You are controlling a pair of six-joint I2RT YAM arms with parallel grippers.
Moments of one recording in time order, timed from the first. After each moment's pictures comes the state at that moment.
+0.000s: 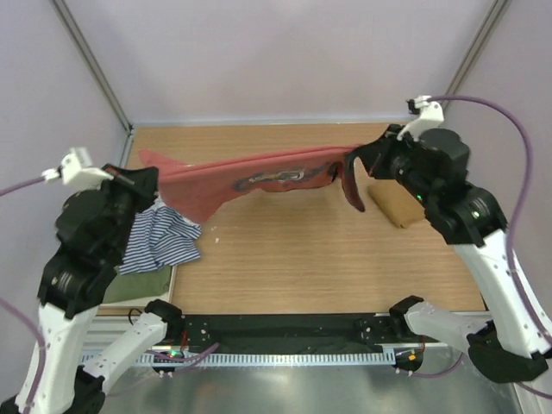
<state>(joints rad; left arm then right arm) -0.42 0.79 1.36 -0.72 -0.46 -0.71 0.48 1.10 1.53 -0.71 0.20 0.42</state>
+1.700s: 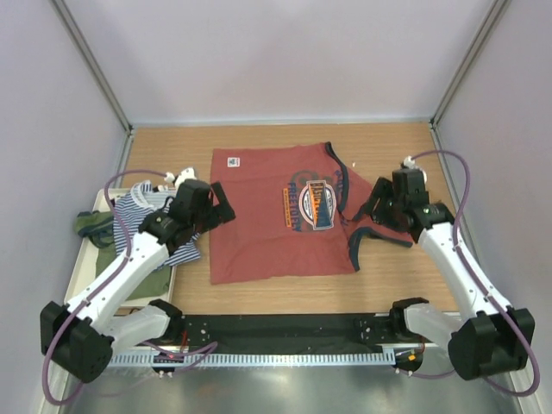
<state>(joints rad) -0.48 1.09 0.91 -0.59 -0.26 -0.76 0.16 1.09 0.92 -0.63 0.06 0.56</state>
